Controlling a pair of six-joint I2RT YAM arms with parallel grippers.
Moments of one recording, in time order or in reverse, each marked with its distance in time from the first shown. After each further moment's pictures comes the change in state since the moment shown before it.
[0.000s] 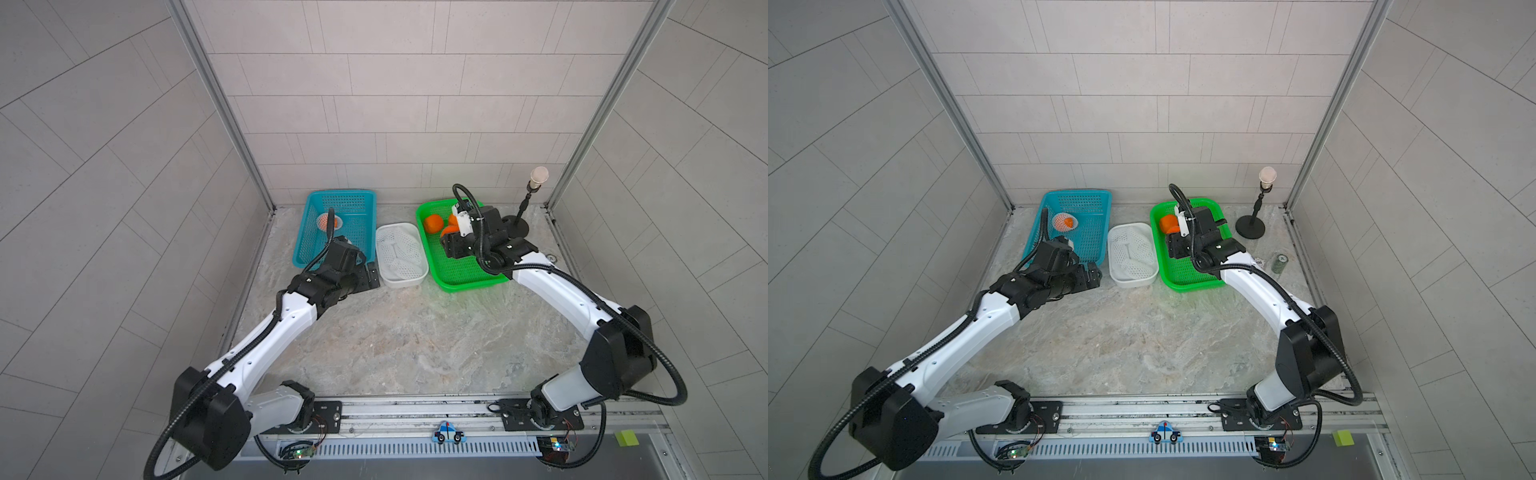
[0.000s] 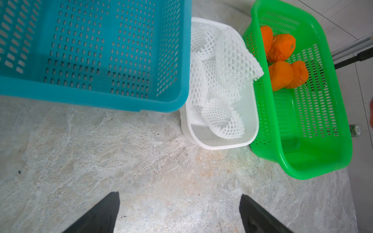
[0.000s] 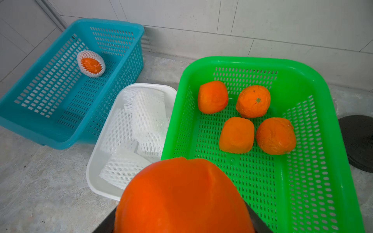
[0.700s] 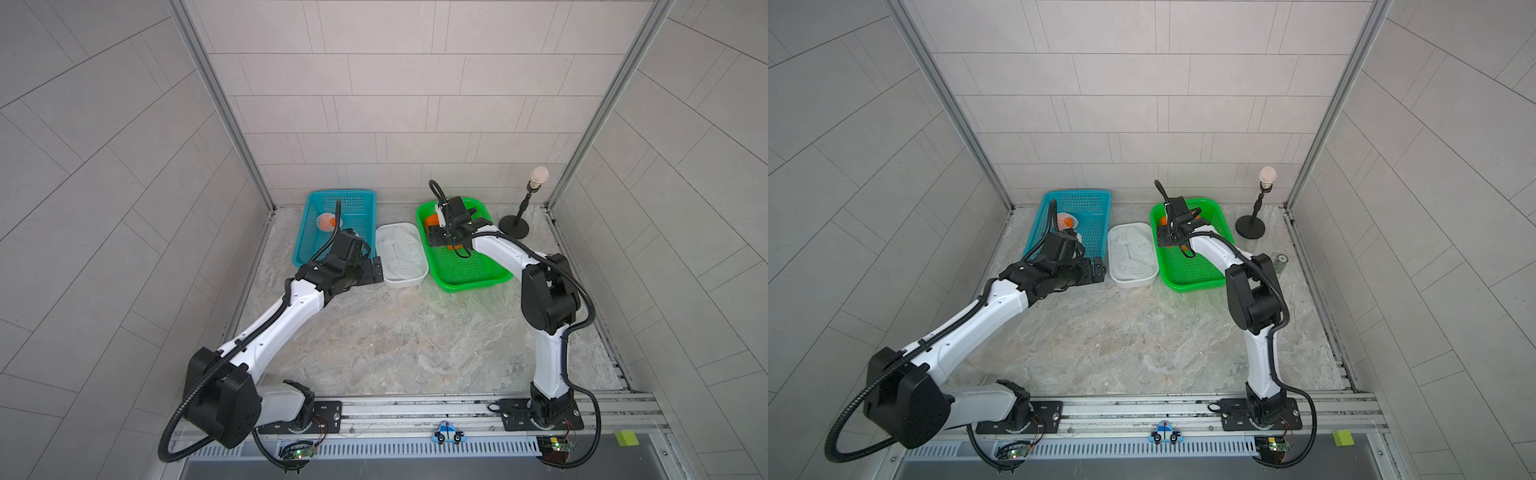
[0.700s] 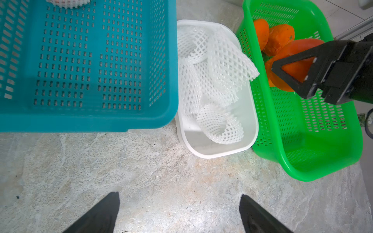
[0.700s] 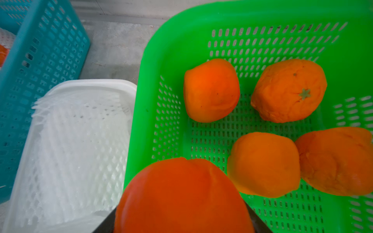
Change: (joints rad) left arm 0.016 0.081 0.061 0.002 0.016 0.080; right arm -0.031 0.507 0.397 -0.084 0.044 0.067
